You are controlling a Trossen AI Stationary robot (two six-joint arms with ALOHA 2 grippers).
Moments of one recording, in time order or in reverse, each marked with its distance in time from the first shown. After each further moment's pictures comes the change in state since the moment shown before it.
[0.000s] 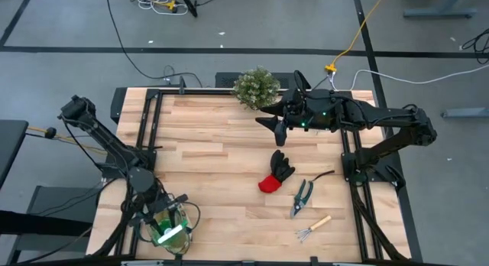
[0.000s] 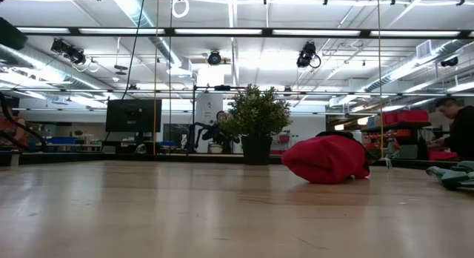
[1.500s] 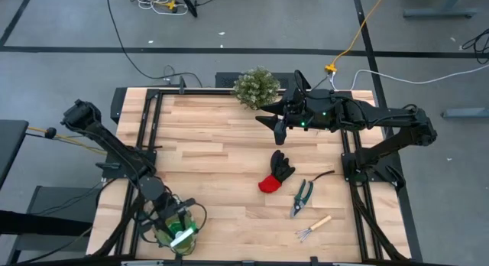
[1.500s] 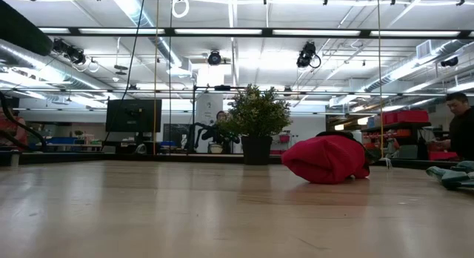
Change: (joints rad) left arm 0.002 0.184 -0.031 0.173 -0.071 0.049; right arm 0.000 0.000 0.000 0.000 0.021 -0.004
